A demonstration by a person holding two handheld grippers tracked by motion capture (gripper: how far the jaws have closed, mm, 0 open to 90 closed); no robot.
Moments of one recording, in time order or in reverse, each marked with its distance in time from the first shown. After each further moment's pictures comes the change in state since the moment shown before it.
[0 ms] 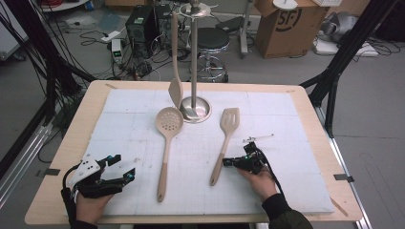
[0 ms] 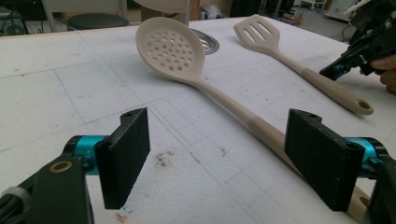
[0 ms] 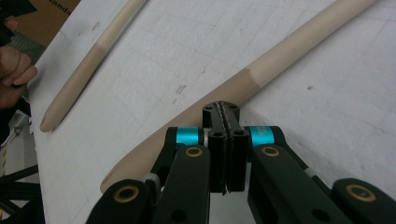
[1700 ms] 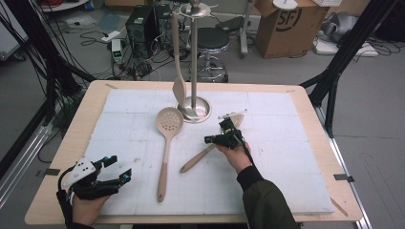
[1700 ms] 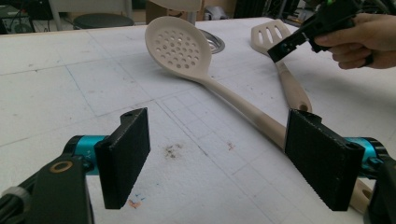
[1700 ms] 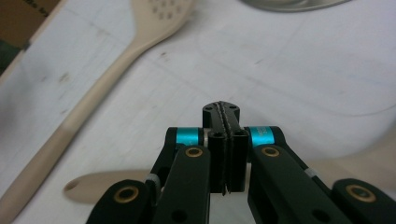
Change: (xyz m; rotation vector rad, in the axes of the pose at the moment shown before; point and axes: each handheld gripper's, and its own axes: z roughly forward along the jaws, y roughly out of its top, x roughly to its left) left arm 0.005 -0.004 -0.010 -0.003 0.017 -0.009; right arm 0.010 0.087 0.057 0.034 -0.107 -0.045
